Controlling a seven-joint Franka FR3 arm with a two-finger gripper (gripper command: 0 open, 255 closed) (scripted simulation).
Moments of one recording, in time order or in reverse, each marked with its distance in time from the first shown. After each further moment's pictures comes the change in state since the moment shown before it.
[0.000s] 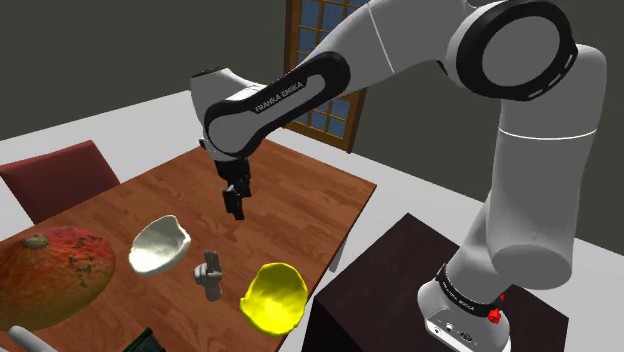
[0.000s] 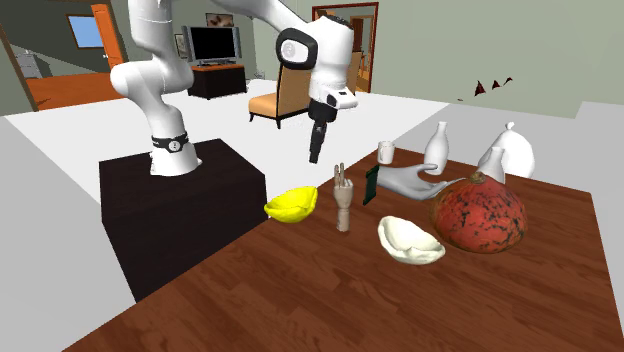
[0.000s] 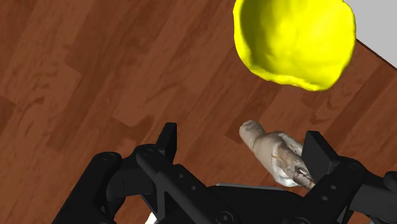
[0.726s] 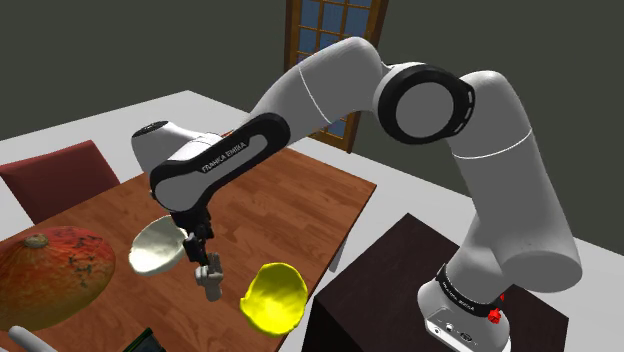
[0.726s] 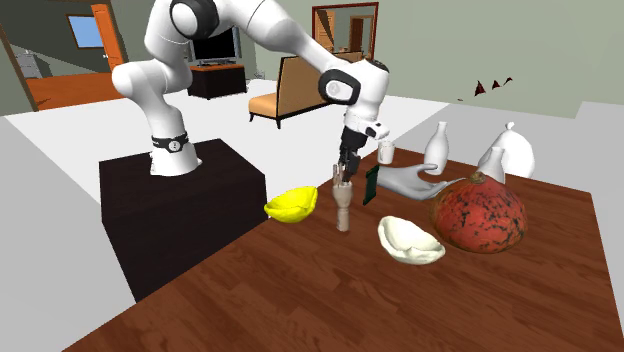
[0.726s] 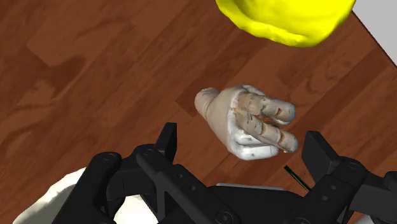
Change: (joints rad) arm 0.140 0.368 0.036 0.336 -0.075 -0.033 -0.029
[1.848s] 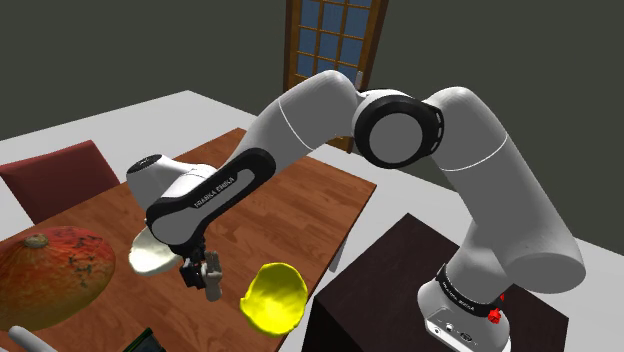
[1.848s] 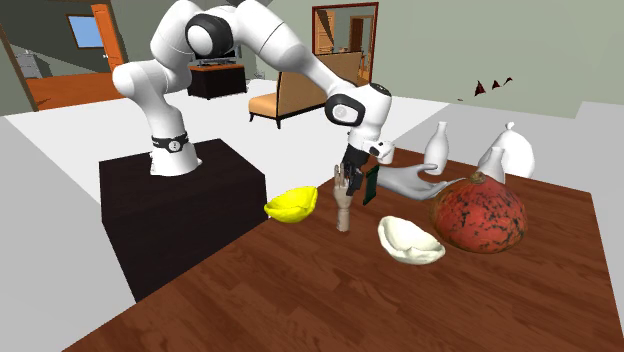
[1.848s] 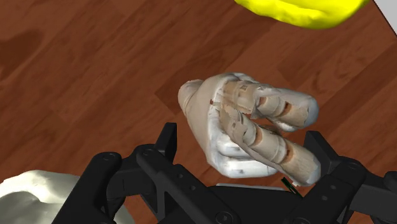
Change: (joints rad) arm 0.048 0.150 -0.004 0.085 -0.029 0.048 -0.013
